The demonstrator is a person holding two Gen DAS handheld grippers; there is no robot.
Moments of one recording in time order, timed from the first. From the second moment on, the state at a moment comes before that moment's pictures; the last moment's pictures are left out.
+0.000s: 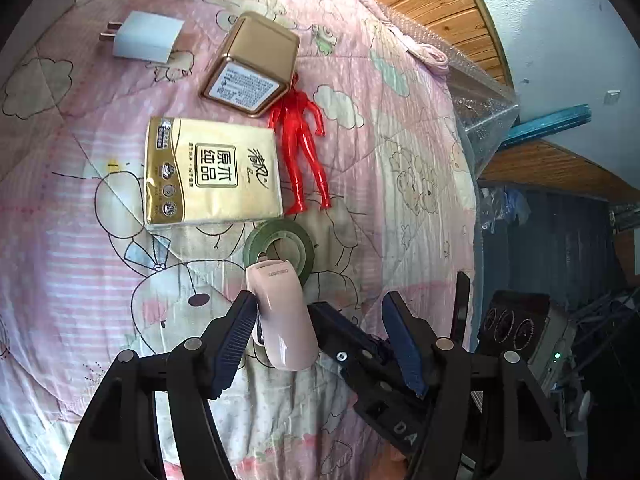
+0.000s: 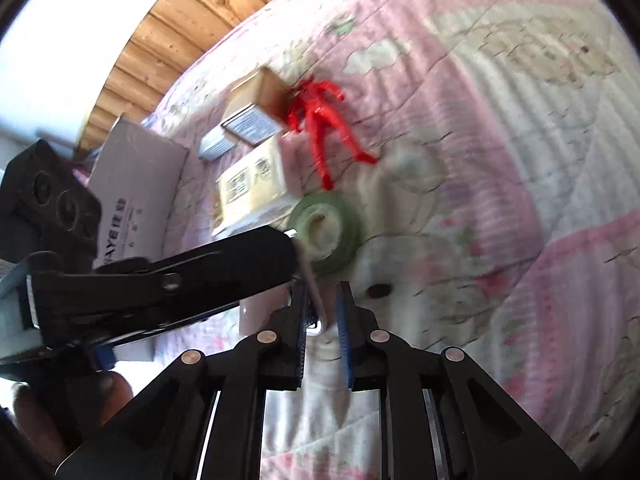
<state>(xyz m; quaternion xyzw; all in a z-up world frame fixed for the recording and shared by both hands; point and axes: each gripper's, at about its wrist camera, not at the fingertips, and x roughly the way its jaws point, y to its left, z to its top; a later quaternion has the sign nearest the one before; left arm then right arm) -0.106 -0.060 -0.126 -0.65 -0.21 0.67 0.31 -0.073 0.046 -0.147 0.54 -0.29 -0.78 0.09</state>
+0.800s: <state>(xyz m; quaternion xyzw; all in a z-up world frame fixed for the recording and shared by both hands) -0.069 -0.102 -0.127 -0.65 0.10 0.73 0.21 -0.104 0.047 -0.139 0.58 -0.12 -0.81 0.05</state>
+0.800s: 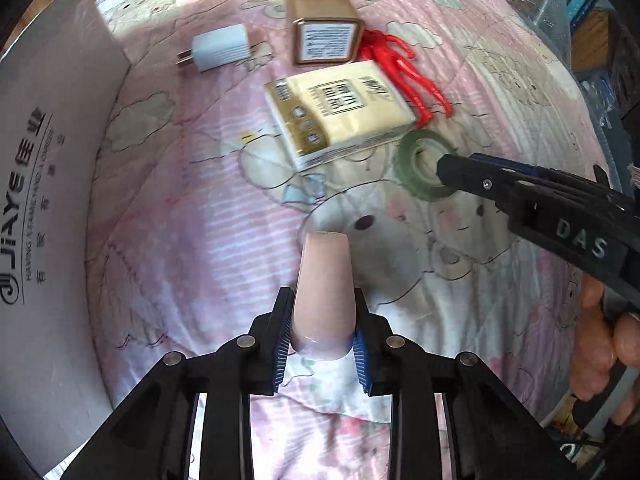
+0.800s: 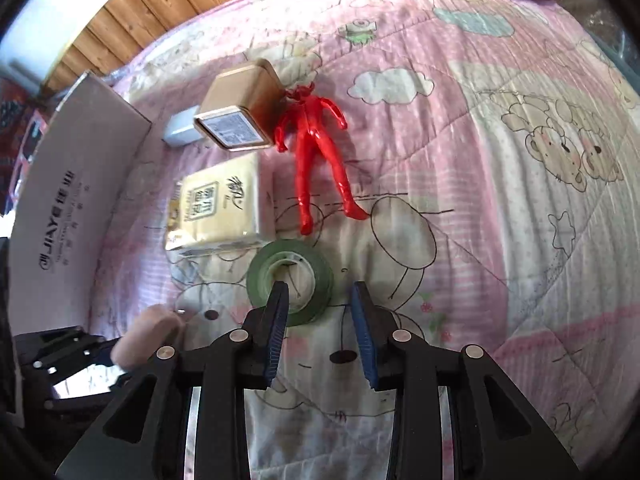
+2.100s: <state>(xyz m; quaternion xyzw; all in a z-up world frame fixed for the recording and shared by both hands) -0.072 -0.147 -0.115 -0.61 -0.01 0.76 0.22 -0.055 0.030 -0.132 0.59 -0.16 -0.79 0.06</state>
